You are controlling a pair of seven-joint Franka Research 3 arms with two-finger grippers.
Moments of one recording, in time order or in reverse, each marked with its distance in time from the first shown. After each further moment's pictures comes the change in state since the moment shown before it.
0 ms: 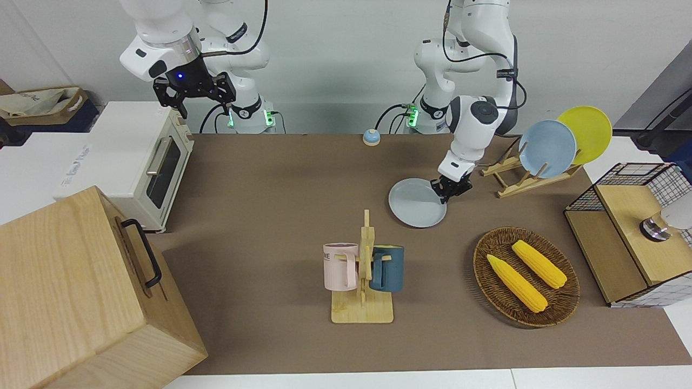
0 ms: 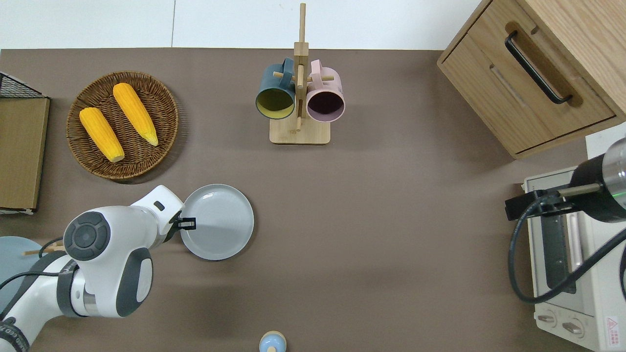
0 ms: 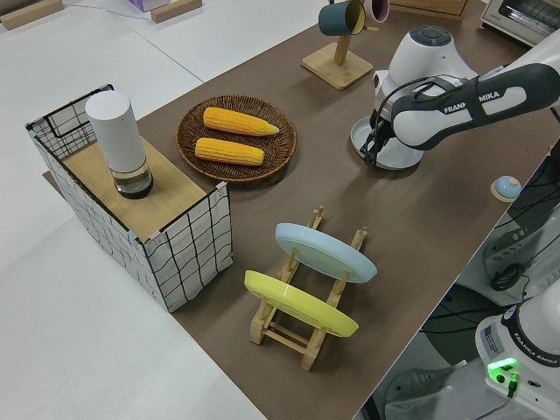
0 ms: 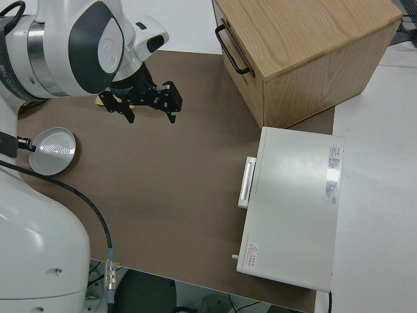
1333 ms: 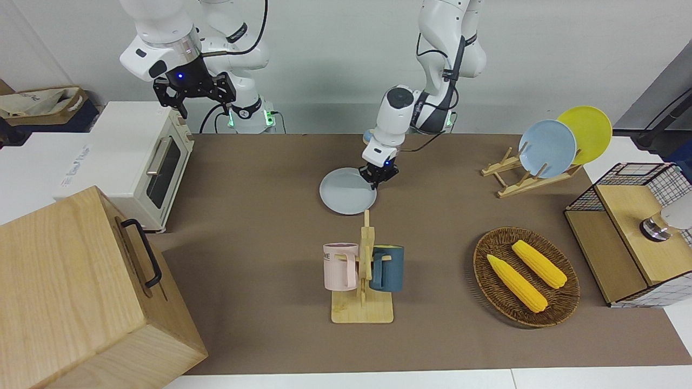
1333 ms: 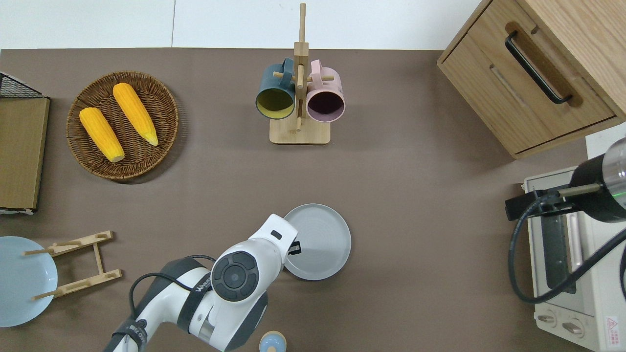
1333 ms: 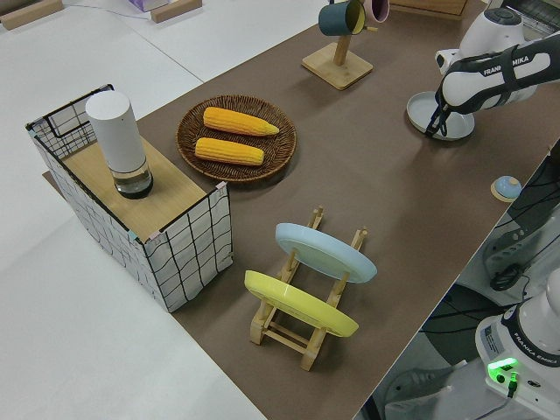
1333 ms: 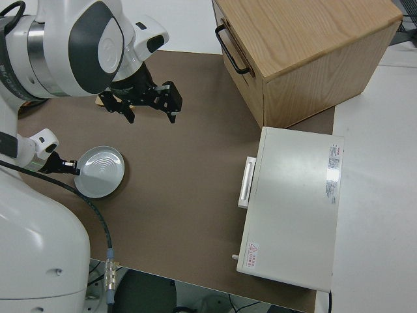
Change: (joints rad) left arm -0.406 0.068 -0.003 0.066 -0.011 0.039 -0.530; right arm 0.000 0.000 0.000 0.000 0.000 0.000 0.000
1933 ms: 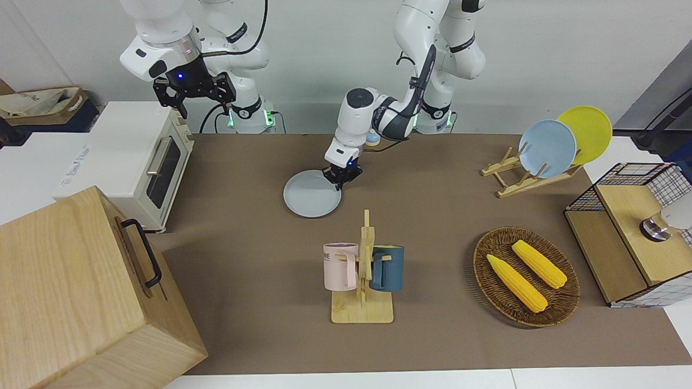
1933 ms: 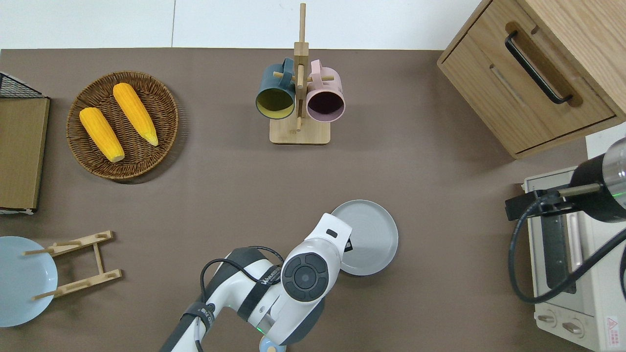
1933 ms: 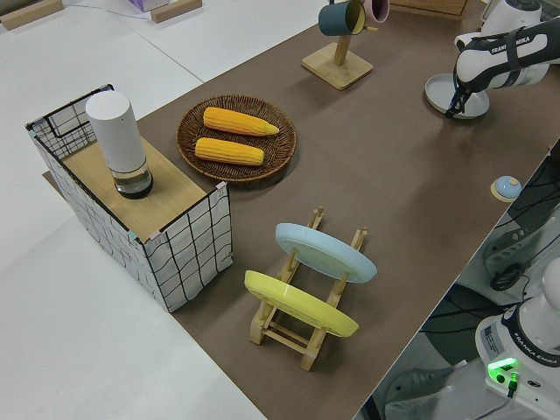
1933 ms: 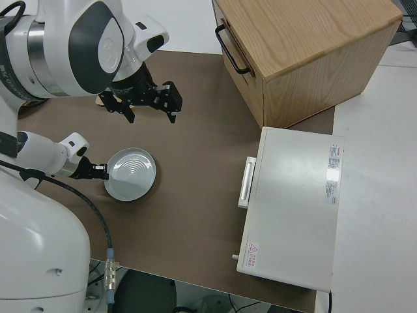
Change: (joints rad) left arm -0.141 0.163 -0.011 0.210 0.000 0.001 -0.238; right arm 0.000 0.000 0.000 0.000 0.000 0.000 0.000
